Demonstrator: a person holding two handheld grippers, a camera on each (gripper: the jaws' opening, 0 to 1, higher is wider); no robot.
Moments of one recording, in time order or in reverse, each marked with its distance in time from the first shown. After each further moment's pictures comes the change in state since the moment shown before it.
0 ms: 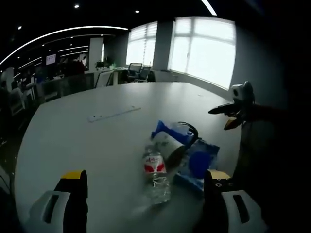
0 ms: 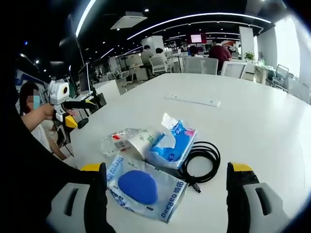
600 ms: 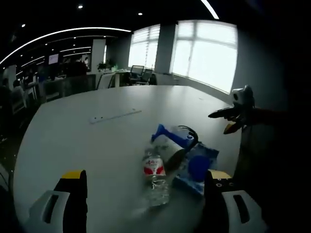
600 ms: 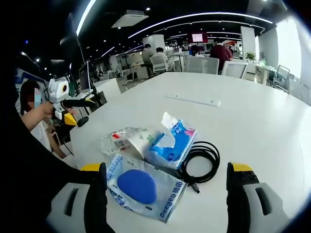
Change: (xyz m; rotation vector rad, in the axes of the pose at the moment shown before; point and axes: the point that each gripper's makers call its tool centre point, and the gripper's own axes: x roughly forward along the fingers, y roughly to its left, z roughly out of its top) left arm -0.004 0.002 0.004 -0.027 -0.024 0.007; right arm 0.001 0.000 0.001 -0.009 0.009 0.004
